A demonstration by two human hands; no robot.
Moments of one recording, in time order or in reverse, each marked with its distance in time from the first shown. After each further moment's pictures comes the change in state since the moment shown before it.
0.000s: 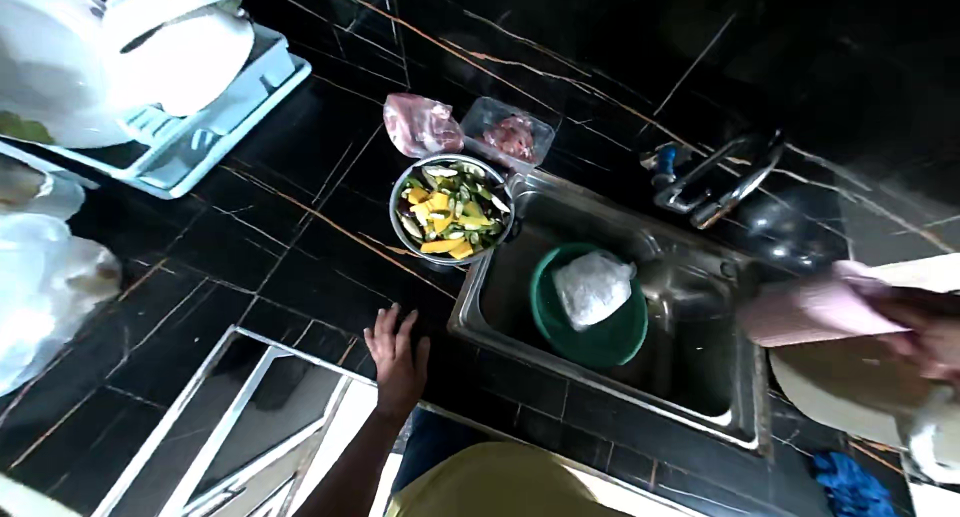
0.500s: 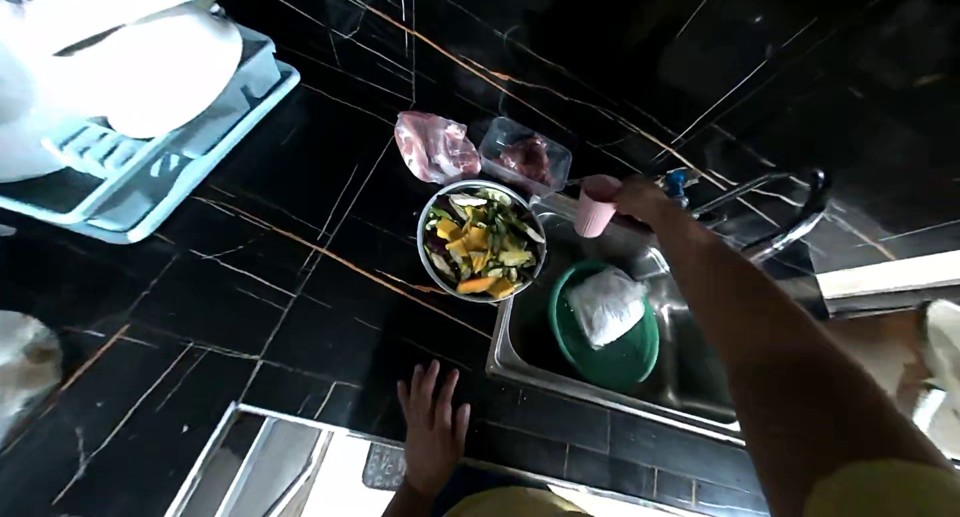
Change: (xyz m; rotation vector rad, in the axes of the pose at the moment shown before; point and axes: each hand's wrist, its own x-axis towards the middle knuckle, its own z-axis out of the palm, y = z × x) left_hand -0.009 -0.041 -0.002 -0.004 -0.013 0.126; right_hand 0.120 -0.264 0.246 -0.487 -0.143 -0.205
